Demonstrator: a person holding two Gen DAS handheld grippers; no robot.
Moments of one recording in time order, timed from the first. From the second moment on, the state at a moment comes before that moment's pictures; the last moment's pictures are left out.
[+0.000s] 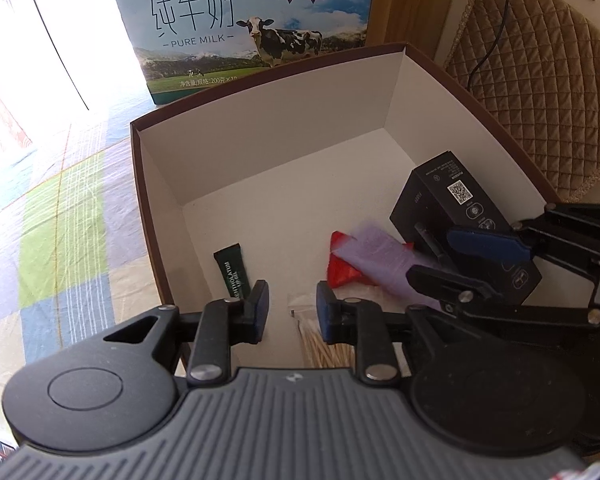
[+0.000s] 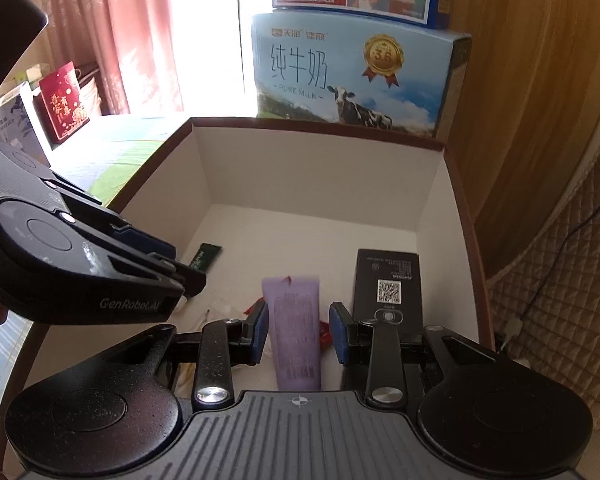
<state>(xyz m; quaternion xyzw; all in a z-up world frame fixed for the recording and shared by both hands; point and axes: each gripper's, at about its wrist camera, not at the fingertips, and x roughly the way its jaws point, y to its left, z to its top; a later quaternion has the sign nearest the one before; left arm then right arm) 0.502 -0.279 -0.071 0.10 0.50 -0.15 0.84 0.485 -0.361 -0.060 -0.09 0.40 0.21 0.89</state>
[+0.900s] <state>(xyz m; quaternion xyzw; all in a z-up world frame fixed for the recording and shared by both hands) 0.423 -0.255 -0.031 0.08 0.46 -0.17 0.87 0.407 -0.394 -0.022 -0.02 0.38 0.21 0.90</state>
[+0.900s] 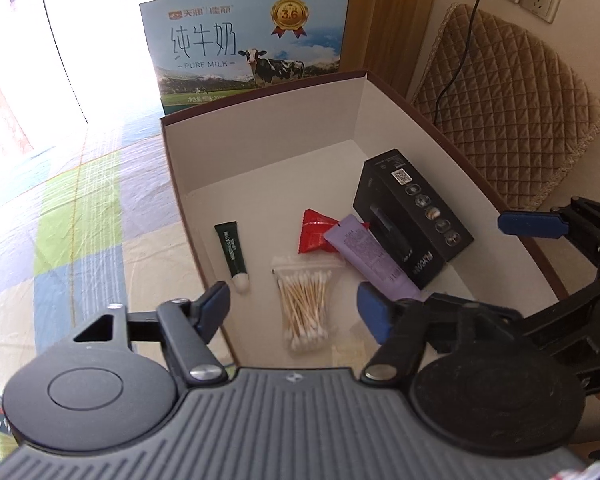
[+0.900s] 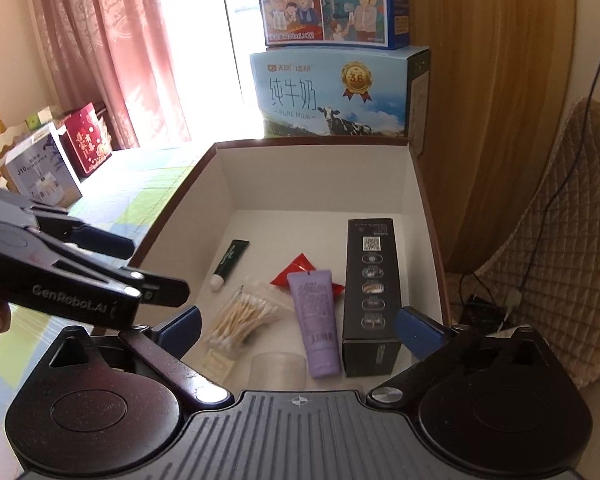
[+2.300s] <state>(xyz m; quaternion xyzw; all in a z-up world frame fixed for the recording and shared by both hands) 0.260 -0.169 0.000 0.02 0.46 -0.11 0.88 0.261 -0.372 -0.001 0.00 0.38 0.22 0.90</state>
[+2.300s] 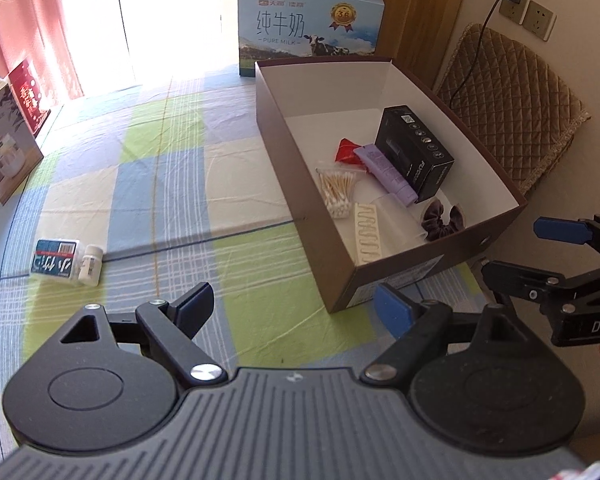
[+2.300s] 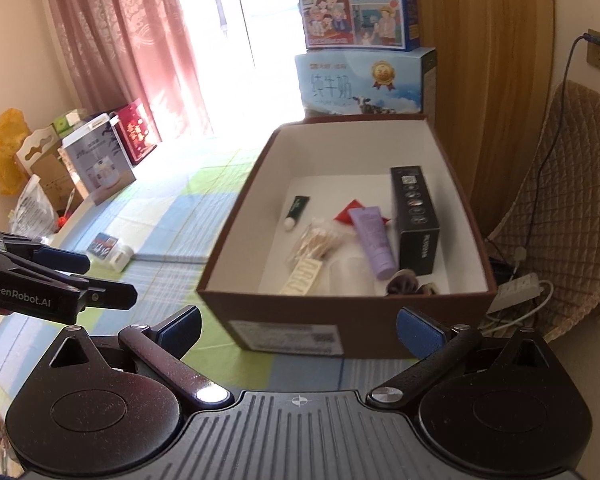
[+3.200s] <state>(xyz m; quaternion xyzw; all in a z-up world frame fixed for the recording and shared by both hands) 0.215 -0.086 -0.023 0.00 0.50 -0.05 0.87 0.223 -0.264 -0.039 -0.04 0.44 0.30 0.84</state>
